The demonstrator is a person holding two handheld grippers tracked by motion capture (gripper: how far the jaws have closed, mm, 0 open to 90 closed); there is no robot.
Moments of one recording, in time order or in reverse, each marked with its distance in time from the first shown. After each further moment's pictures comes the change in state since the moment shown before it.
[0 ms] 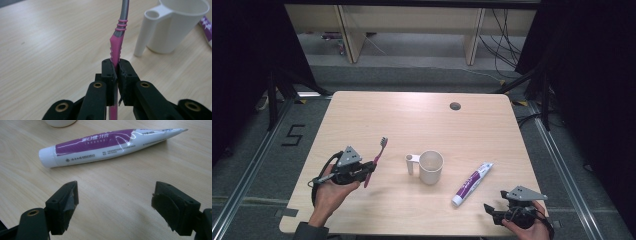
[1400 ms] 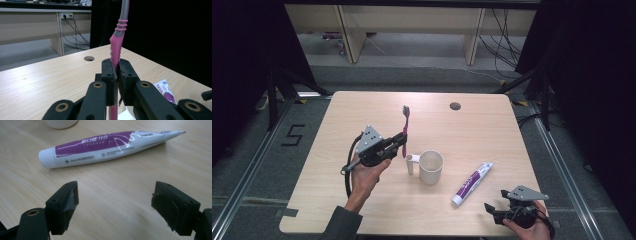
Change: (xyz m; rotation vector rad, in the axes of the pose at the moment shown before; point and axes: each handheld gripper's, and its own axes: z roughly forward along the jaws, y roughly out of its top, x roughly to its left) left arm -0.037 0.068 0.040 -0.434 -0.068 -0.082; right arm -0.003 0.000 -0.001 -0.018 0.001 -0.014
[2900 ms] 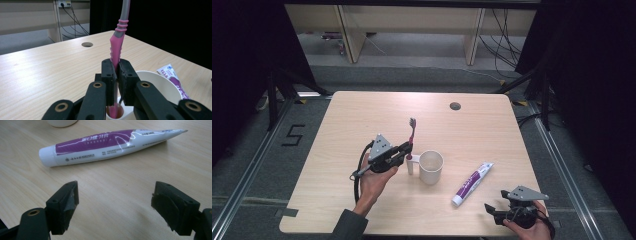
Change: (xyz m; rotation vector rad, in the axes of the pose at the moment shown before) left arm -0.005 -0.038 0.017 0.074 -0.005 0.003; right arm 0.002 -0.001 -0.001 0.026 0.018 0.032
